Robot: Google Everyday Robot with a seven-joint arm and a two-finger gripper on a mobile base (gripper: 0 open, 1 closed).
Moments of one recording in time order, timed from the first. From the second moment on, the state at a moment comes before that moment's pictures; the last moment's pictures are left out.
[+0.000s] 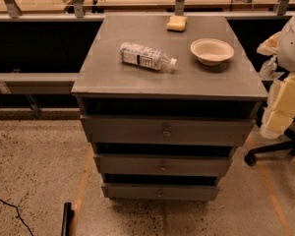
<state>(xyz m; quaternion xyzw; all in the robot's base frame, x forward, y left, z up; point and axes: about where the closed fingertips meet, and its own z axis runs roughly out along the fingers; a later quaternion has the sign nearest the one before) 0.438 -0.217 0.977 -0.60 0.78 -0.03 0.16</state>
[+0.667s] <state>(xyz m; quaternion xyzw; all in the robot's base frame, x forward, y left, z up) 0.447 -0.209 0.958 -0.61 0.77 -0.02 0.18</state>
